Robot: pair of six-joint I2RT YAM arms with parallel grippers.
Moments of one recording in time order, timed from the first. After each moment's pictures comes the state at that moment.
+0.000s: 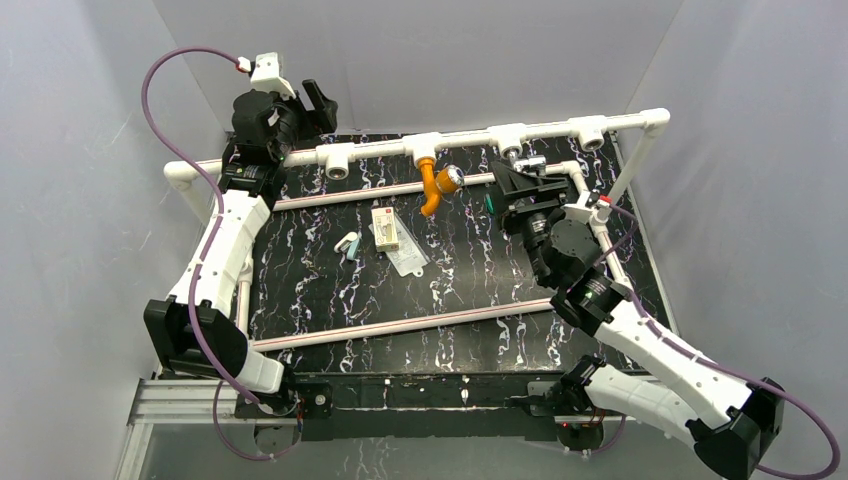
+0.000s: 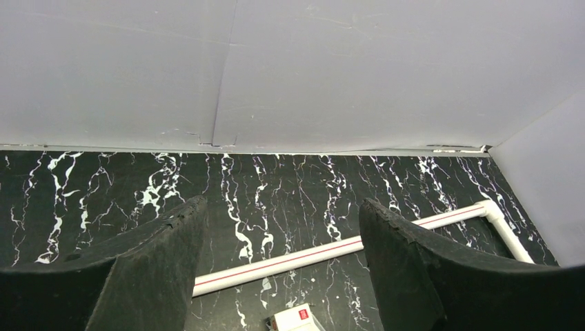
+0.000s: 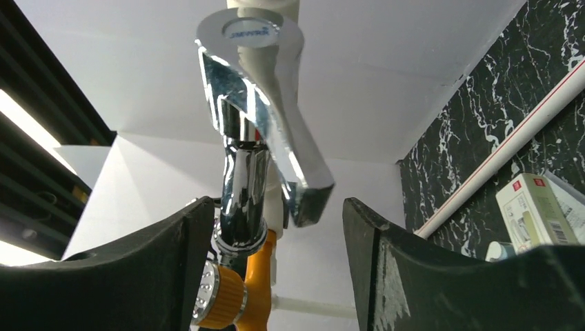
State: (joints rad) left arm -0.16 1.49 1.45 -0.12 0.04 -0.27; right arm 0.79 0.87 0.77 0.20 0.57 1.47
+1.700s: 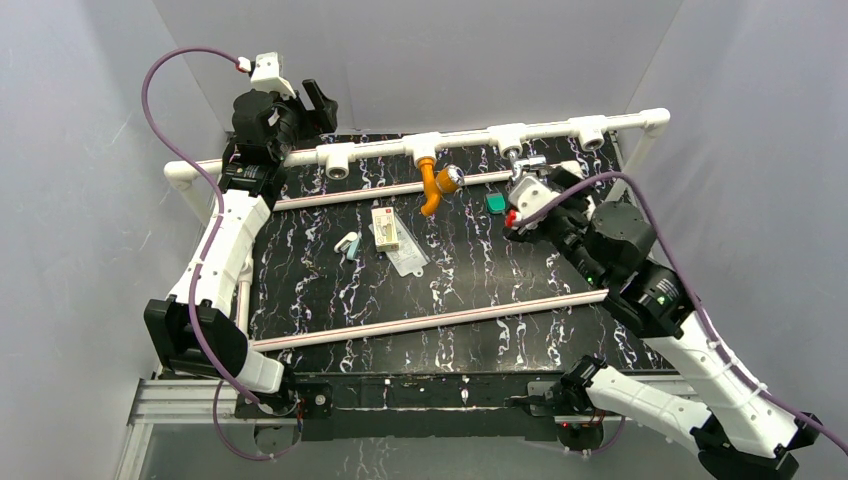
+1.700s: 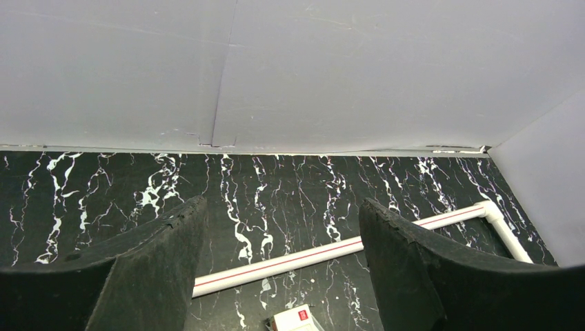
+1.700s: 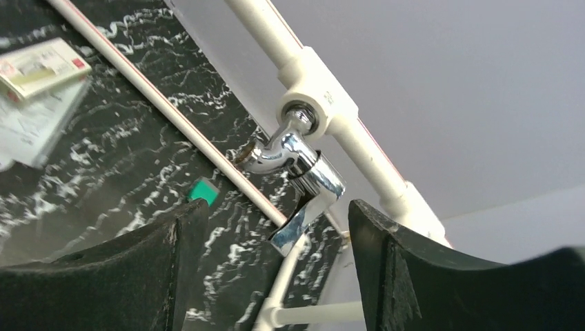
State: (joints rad) left arm -0.16 1.49 1.45 -0.11 0.04 -0.27; right arm 0.79 0.79 1.18 -0.47 0.25 -0.70
